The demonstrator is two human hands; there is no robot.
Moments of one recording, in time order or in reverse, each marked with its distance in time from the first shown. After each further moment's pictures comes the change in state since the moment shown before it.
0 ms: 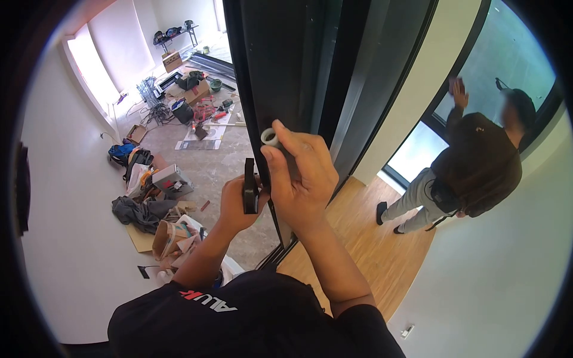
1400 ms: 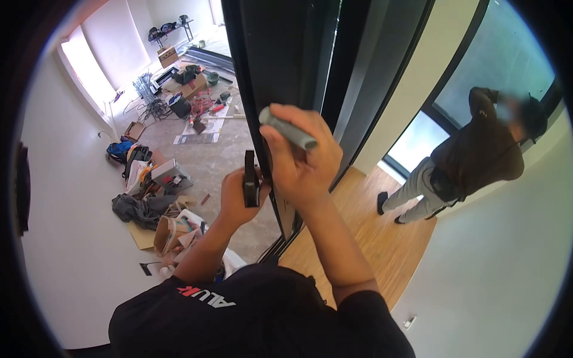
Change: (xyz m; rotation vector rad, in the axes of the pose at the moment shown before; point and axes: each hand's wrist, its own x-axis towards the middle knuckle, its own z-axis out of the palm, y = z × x) left_hand -0.011 0.000 0.001 0.010 0.013 0.021; right_hand 0.008 0.010 0.006 0.219 -0.001 0.053
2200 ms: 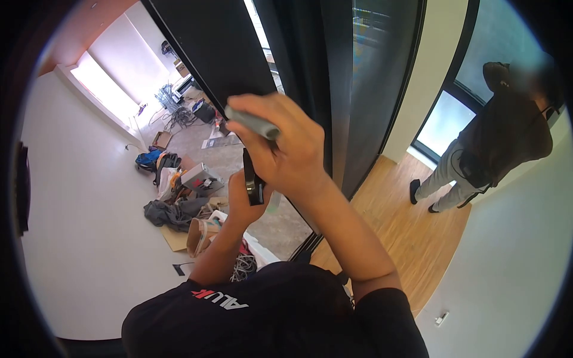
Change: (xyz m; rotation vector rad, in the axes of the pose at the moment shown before) left_hand 0.002 0.001 0.004 0.099 0.002 0.013; right_hand 0.016 -0.001 -0.004 0.046 -0.024 -0.096
